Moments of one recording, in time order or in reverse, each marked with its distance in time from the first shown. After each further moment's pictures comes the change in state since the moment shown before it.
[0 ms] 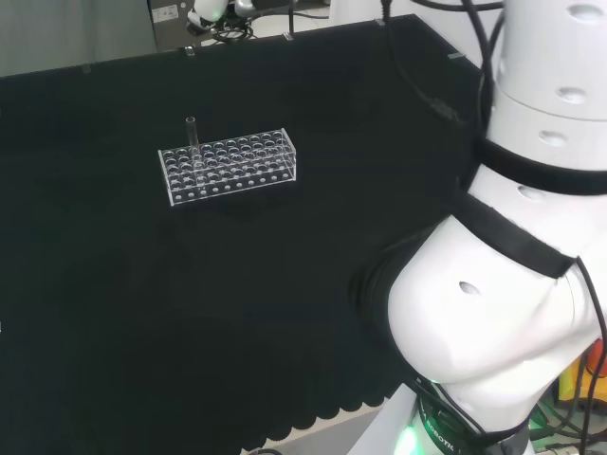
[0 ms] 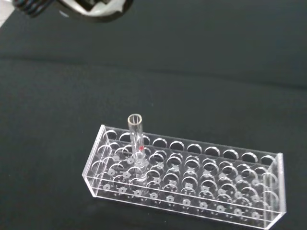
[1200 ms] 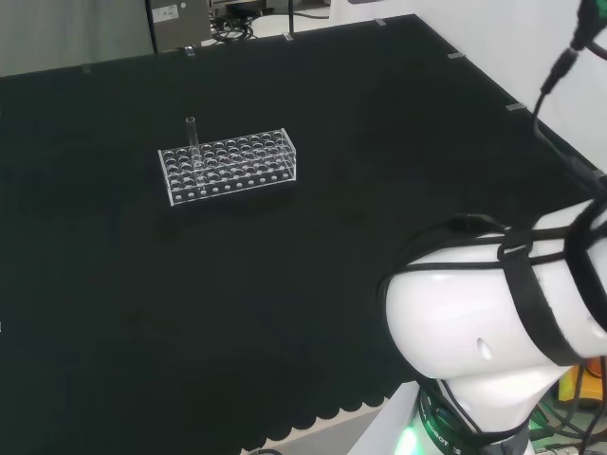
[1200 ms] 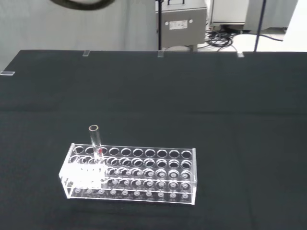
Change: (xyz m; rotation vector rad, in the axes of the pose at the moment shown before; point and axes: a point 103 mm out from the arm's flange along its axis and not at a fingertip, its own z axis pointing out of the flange) arm -0.052 -0.213 -0.050 -0.230 0.017 0.124
